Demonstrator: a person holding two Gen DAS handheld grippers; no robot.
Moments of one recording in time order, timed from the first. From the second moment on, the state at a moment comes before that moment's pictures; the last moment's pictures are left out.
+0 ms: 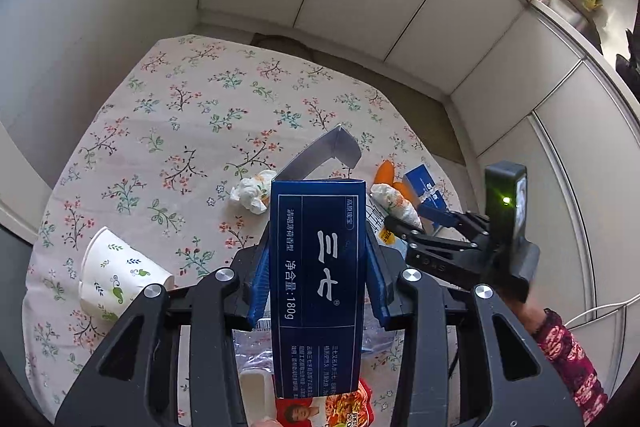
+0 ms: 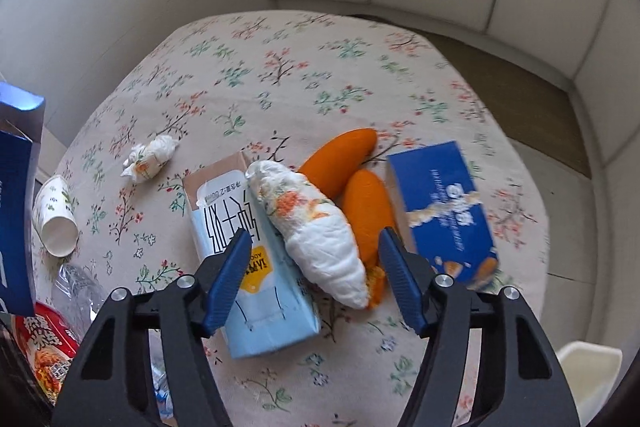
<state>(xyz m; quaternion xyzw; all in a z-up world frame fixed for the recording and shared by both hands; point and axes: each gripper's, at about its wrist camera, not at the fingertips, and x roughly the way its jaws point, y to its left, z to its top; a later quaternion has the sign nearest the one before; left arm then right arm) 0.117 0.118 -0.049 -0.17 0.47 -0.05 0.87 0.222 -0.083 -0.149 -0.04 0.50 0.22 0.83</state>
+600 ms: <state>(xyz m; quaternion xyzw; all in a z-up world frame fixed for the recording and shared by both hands) 0.113 0.122 -0.049 -0.19 0.46 -0.04 0.87 0.198 -0.094 -0.116 0.00 0.47 0.18 0.87</state>
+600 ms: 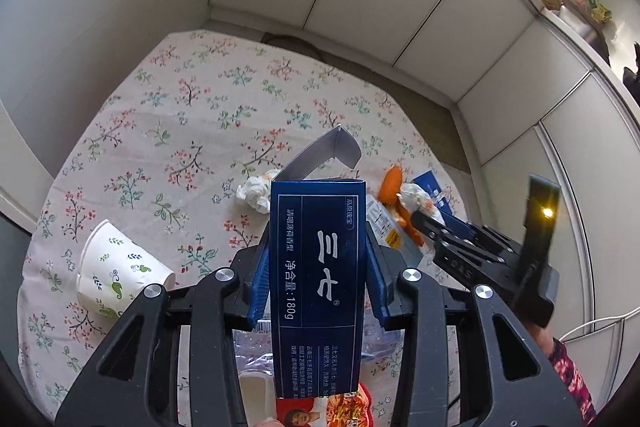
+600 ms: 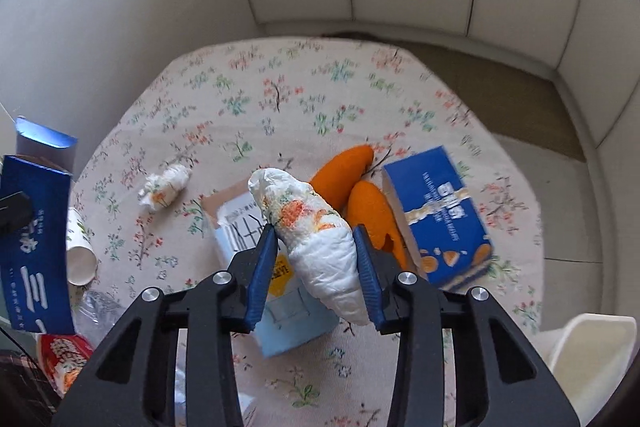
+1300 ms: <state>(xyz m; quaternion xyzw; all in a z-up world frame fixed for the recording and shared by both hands) 0.095 0.081 -0.020 -0.17 0.41 -0.07 0.89 0.125 -0.175 -0.040 0.00 0.37 0.05 0.93</state>
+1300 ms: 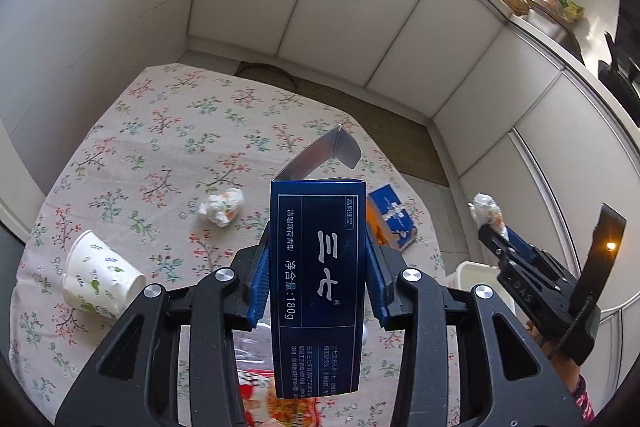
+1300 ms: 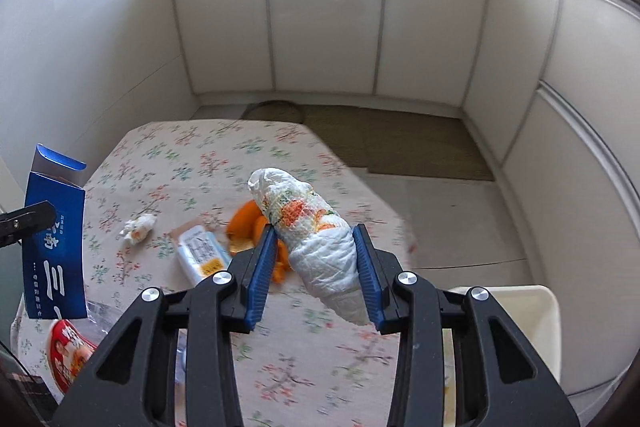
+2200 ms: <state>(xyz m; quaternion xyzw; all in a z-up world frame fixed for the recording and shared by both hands) 0.081 -0.056 -0.026 -0.08 0.41 -0.15 0.90 0.052 -0.338 -0.064 0.06 0.40 -0.13 0.91</state>
